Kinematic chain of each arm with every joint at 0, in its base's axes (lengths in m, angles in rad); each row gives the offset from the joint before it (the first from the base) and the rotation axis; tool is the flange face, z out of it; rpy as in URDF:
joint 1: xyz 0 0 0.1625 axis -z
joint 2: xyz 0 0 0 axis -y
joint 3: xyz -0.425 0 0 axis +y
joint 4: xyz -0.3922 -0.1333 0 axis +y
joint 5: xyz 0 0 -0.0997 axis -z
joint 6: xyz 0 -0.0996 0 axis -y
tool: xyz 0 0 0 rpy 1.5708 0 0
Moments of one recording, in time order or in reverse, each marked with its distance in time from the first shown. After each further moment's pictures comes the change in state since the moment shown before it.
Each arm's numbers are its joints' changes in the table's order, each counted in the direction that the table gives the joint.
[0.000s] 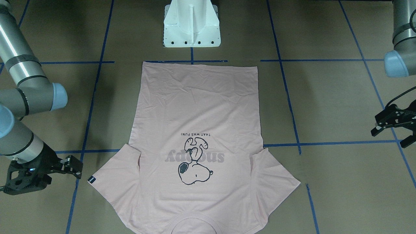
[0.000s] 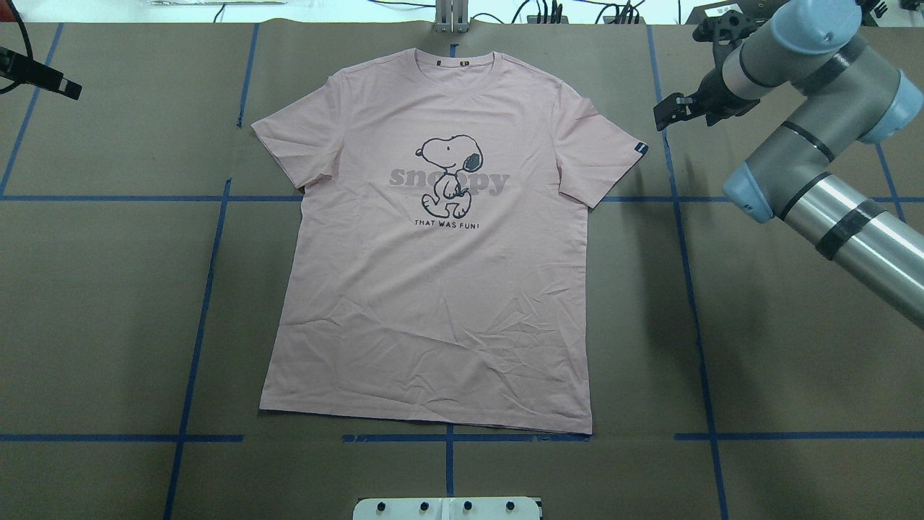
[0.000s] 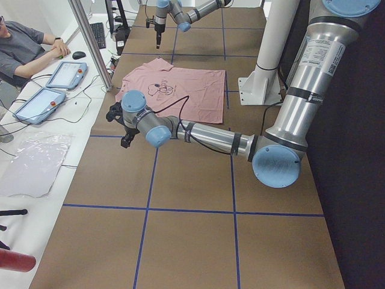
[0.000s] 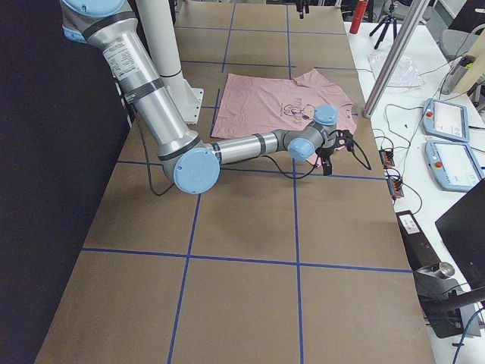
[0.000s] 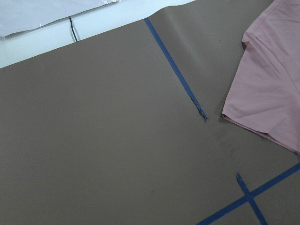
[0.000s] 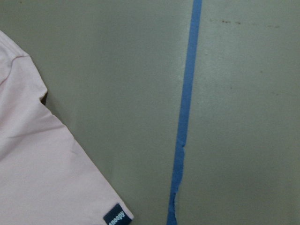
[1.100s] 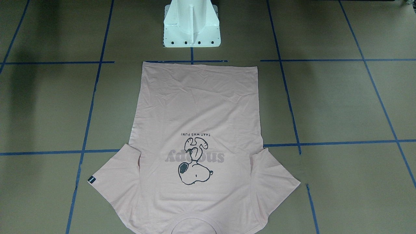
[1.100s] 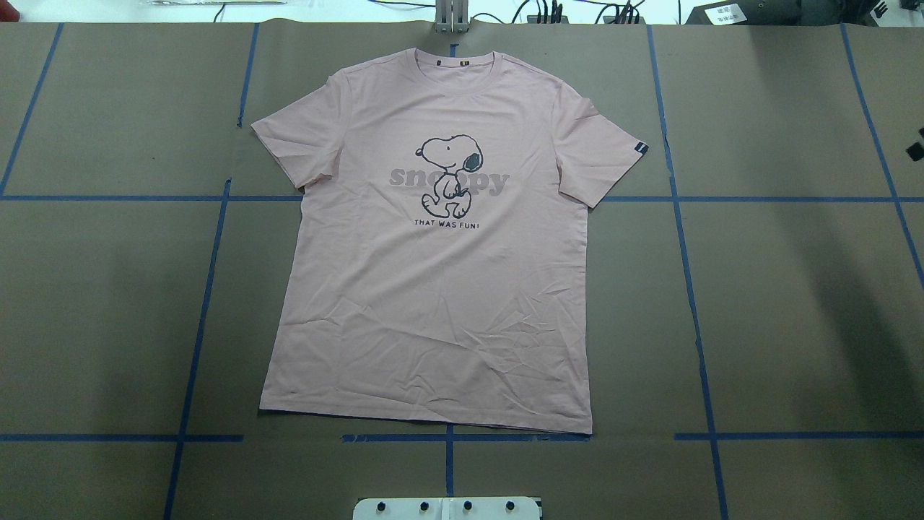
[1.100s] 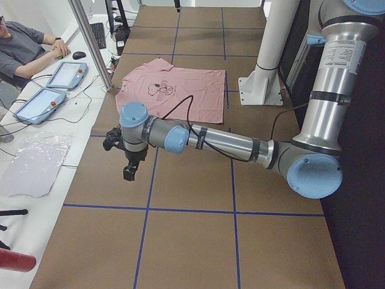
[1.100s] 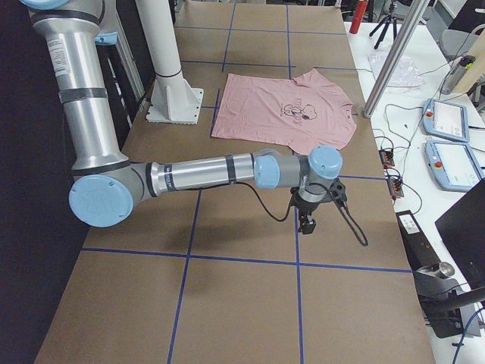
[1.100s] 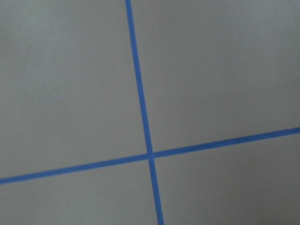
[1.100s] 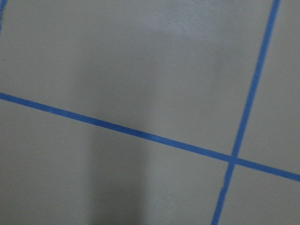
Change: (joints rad) left arm 0.178 0.113 0.144 -0.391 0.048 0.357; right arm -0.391 -0.287 -0.350 0.684 0.324 -0.837
